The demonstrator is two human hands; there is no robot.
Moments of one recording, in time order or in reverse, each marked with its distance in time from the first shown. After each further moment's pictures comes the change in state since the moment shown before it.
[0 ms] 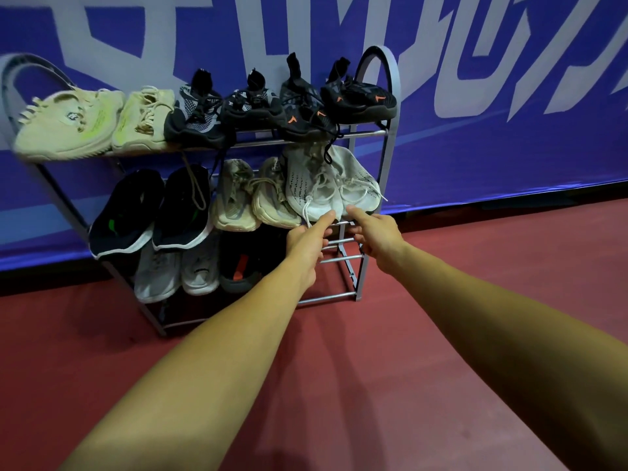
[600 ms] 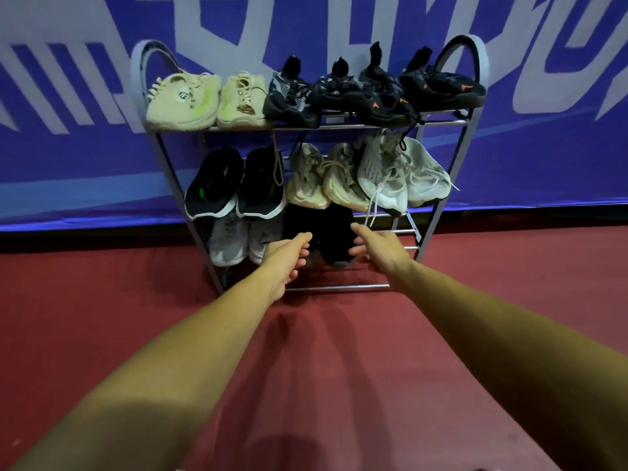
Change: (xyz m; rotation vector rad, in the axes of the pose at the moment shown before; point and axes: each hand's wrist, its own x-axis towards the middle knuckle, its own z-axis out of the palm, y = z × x) left_hand -0.035 -0.006 -0.162 0.170 0.166 -0.062; right_hand -0.058 0.035 0.091 -0.230 -0.182 0.031
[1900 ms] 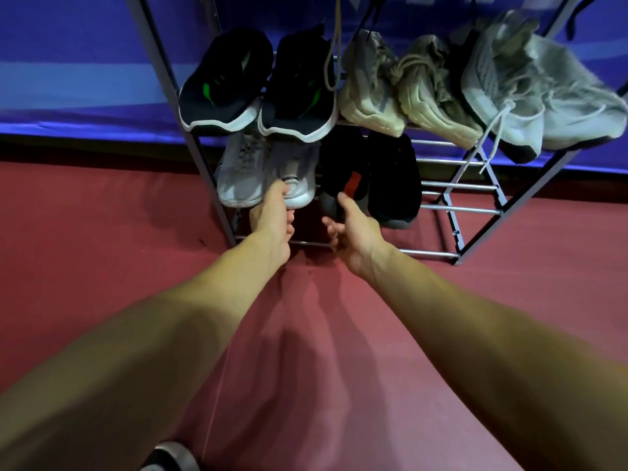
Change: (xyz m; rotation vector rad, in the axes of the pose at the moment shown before) left_hand 0.111 -0.067 -0.048 -0.407 0.293 -0.148; right_hand 0.064 0.068 0.152 0.460 -0.072 0.349
